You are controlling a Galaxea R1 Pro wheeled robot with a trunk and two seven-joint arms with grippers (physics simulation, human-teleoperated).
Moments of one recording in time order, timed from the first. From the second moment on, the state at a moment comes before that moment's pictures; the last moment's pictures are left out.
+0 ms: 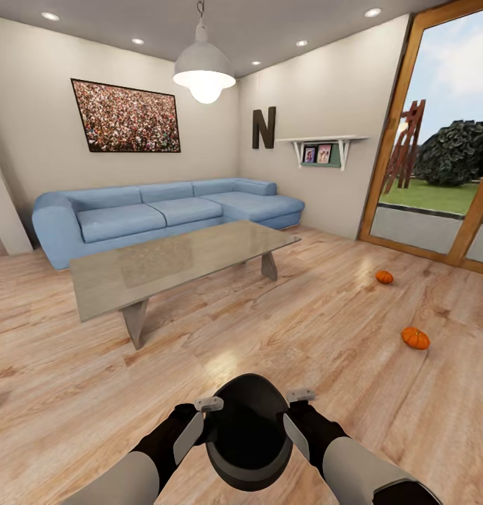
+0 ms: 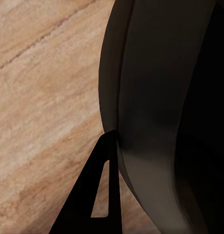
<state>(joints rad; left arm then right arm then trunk) -0.64 -0.17 -0.26 -0.42 0.46 0.54 0.29 -0.72 0.17 0.18 -0.25 -0.10 0.43 -0.27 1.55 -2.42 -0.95</state>
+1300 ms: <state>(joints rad) -0.64 -0.17 -0.26 -0.42 0.47 0.54 0.29 -0.72 0.17 0.18 -0.26 -0.11 0.43 -0.28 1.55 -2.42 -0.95</state>
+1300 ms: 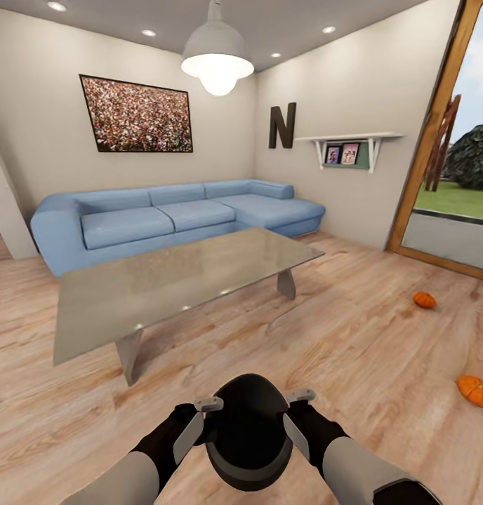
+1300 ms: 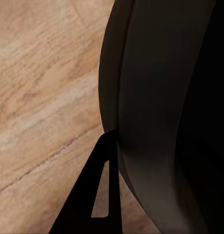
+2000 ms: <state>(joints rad) -0.64 -0.17 -0.26 -0.42 0.47 0.54 0.29 -0.72 0.17 0.18 -0.25 -0.11 0.43 -0.28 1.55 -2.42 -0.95</state>
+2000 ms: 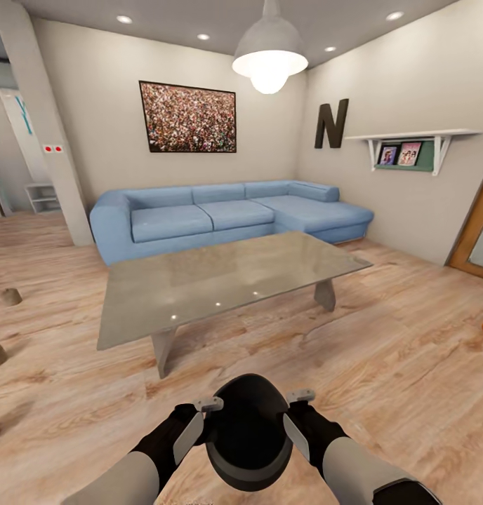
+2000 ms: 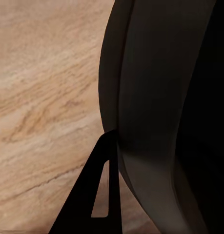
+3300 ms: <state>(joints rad) -0.64 -0.17 -0.26 -0.42 0.47 0.54 0.29 -0.72 0.17 0.18 -0.26 -0.11 0.43 -0.27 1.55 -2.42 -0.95</state>
